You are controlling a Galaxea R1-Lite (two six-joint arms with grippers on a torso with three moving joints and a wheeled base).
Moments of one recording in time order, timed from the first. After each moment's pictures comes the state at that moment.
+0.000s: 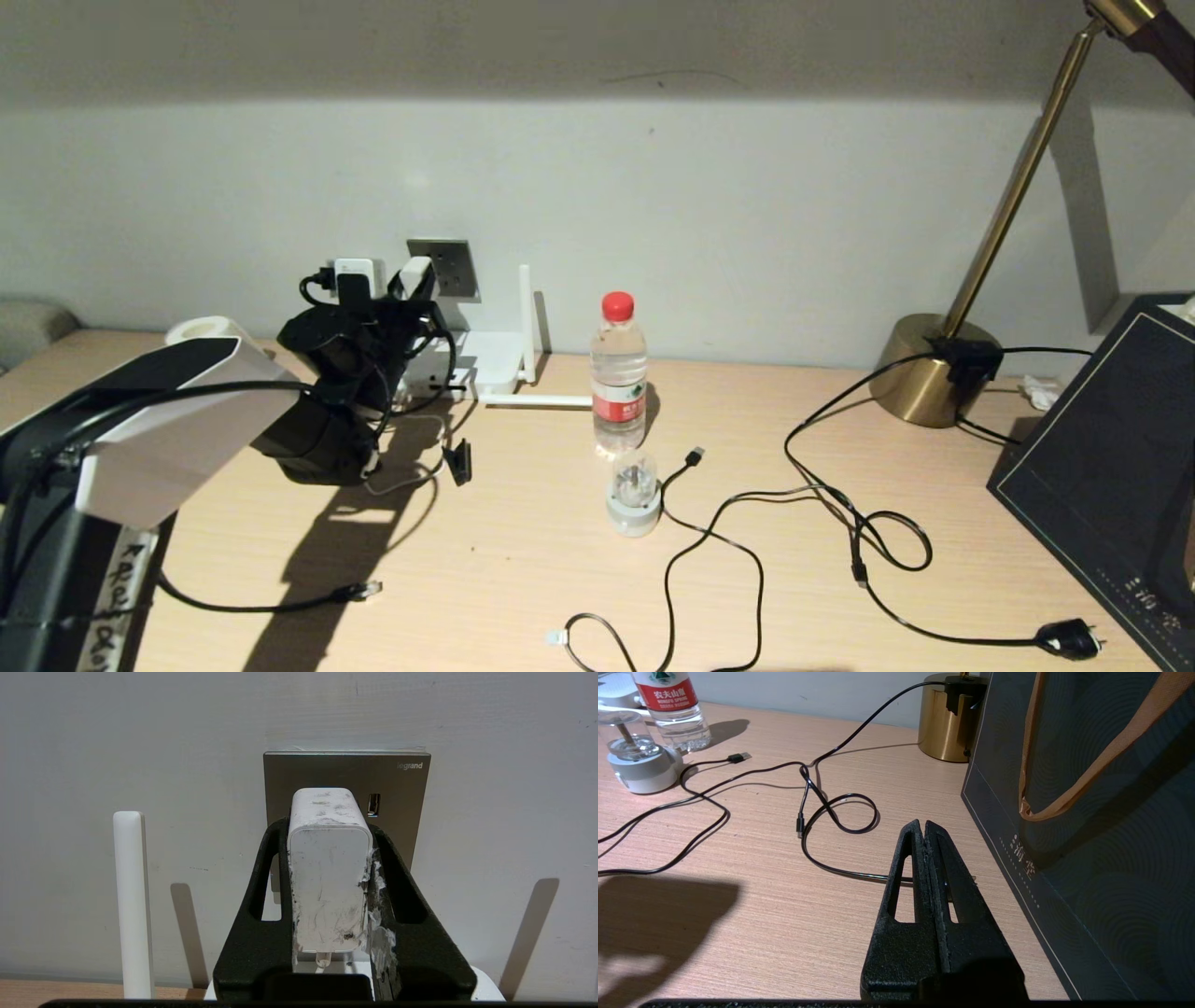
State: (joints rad) left arm -0.12 2.43 -1.36 -1.50 0.04 0.09; right arm 0.01 0.00 0.00 -0.08 0.04 -0.05
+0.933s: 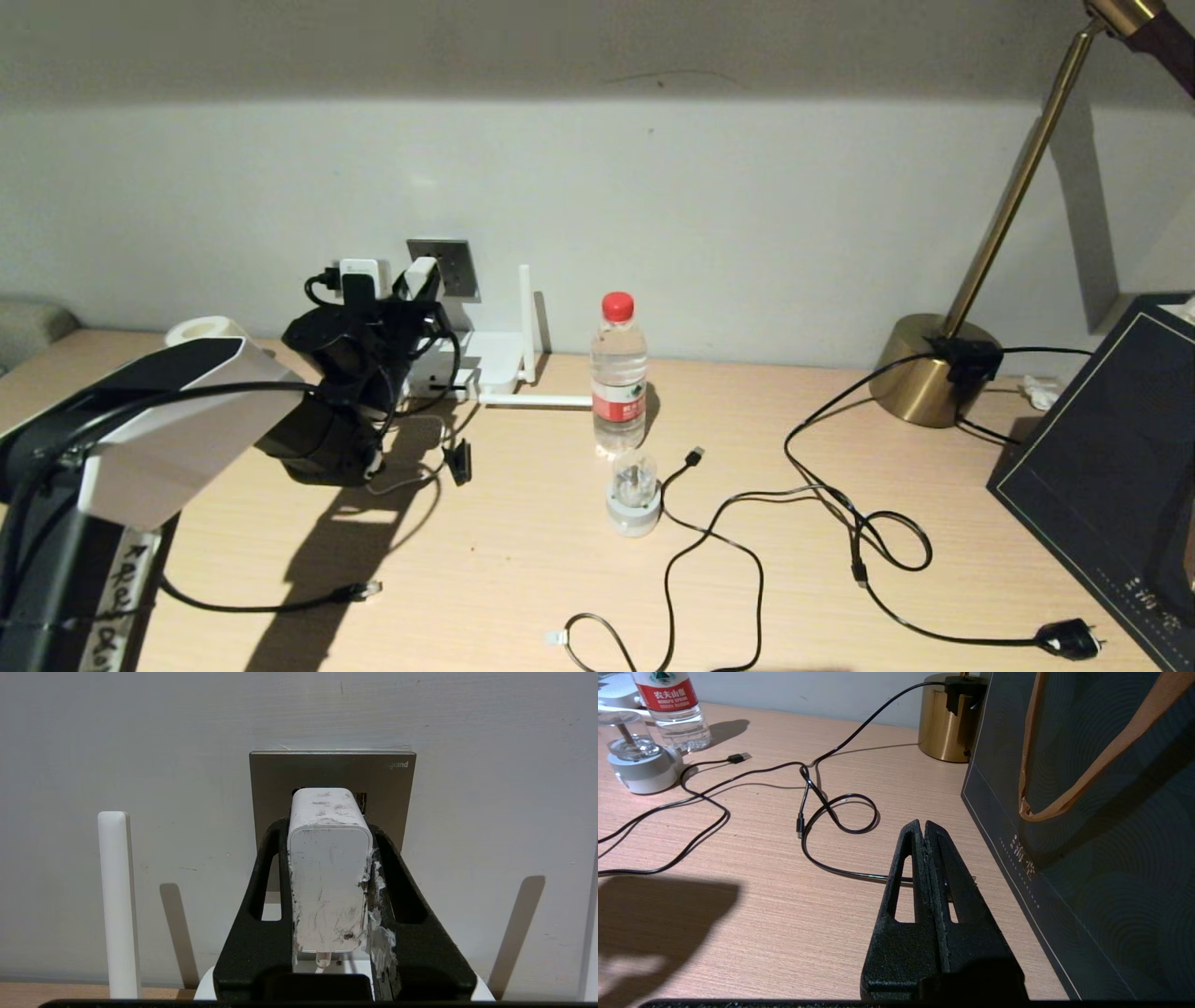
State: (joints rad) left arm -0.13 2.43 -1.36 -1.50 0.03 0.09; right arm 0.01 0.00 0.00 -0.08 0.04 -0.05
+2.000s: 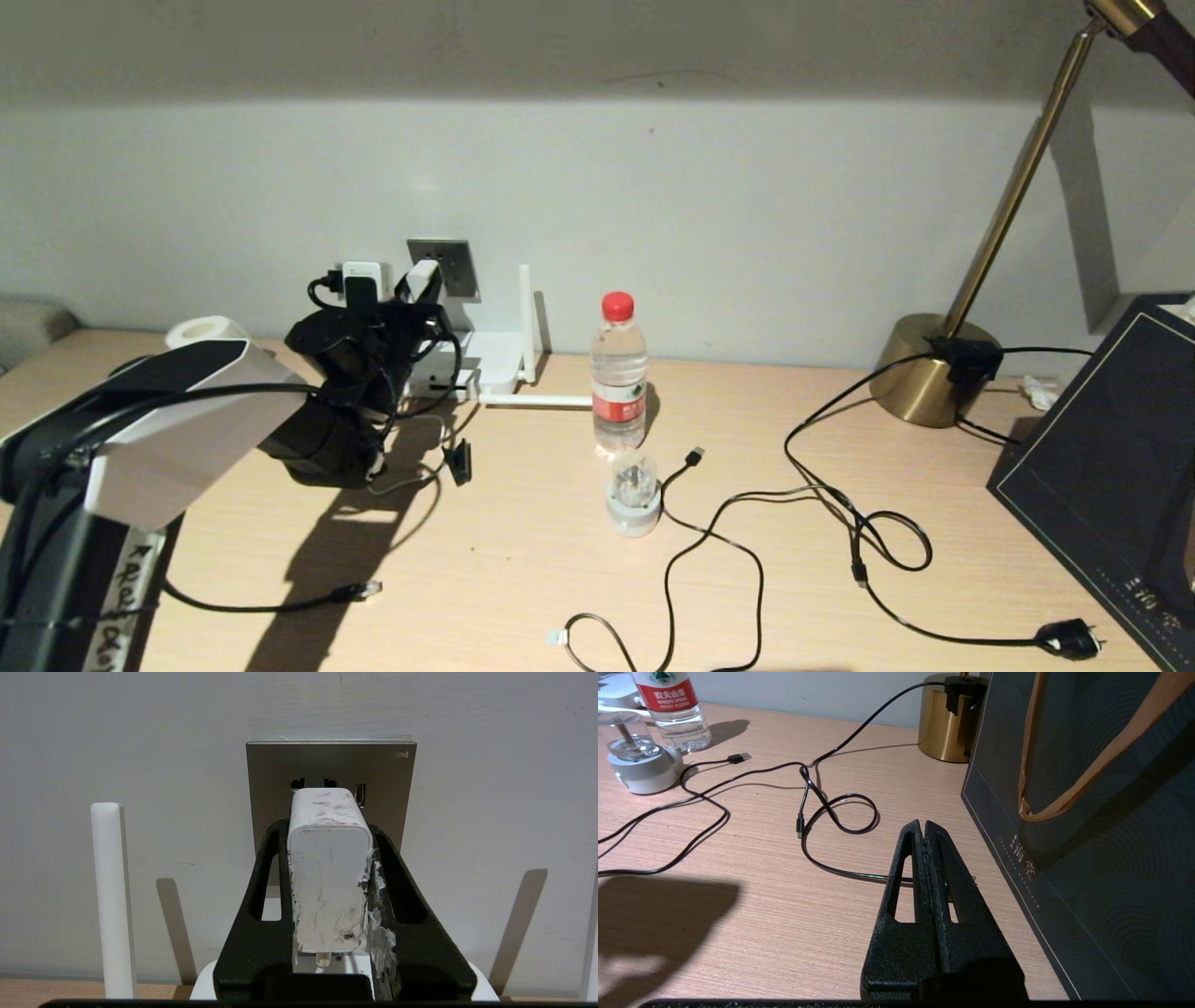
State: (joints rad) left arm -0.13 2.44 -1.36 -1.50 0.03 0.09; right arm 0.01 0.00 0.00 -0.09 0.04 -0.05
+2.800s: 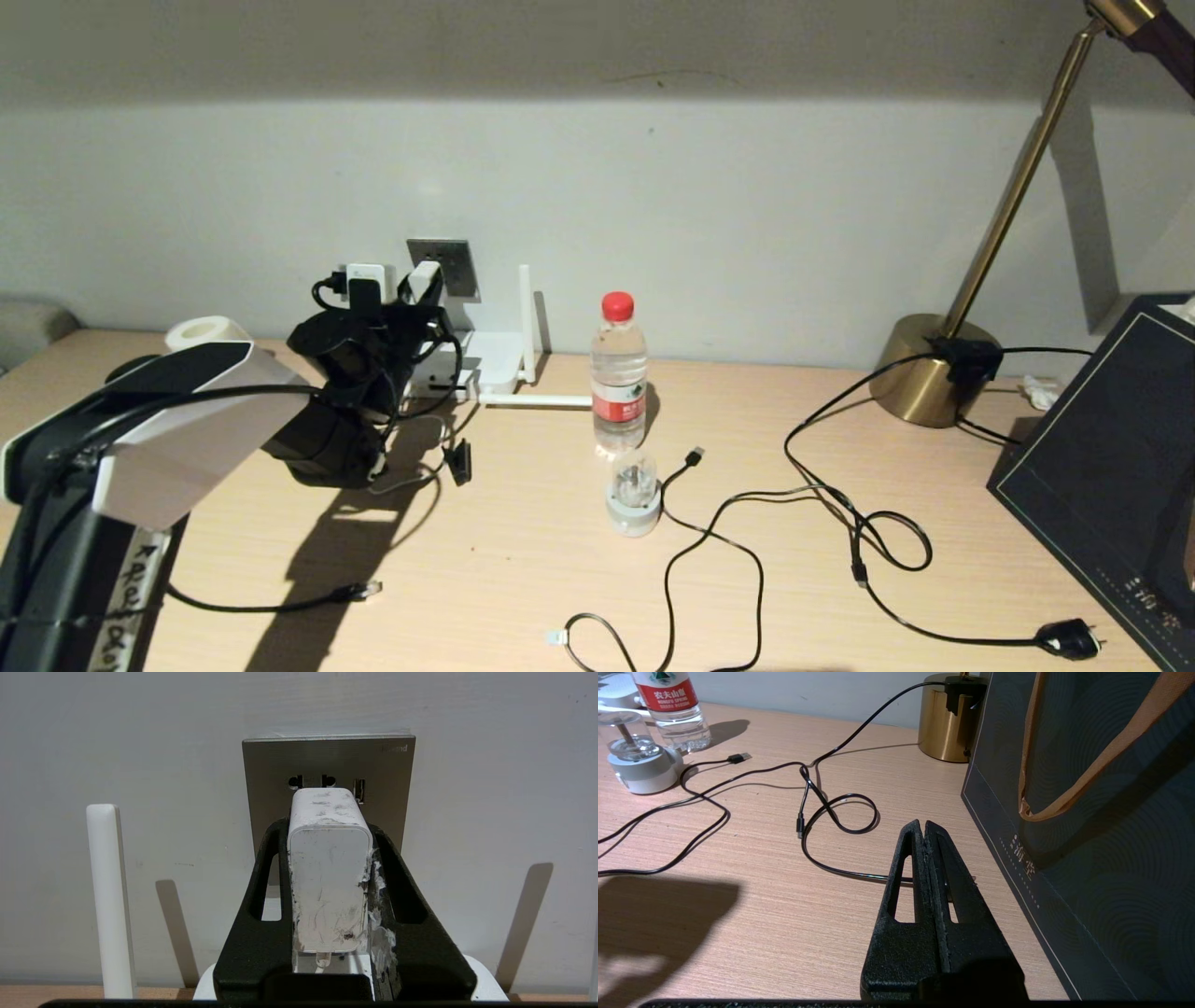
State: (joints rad) left arm -0.13 2.45 -1.37 -1.50 0.02 0.11; right arm 0.01 0.00 0.00 -0.08 0.04 -0.05
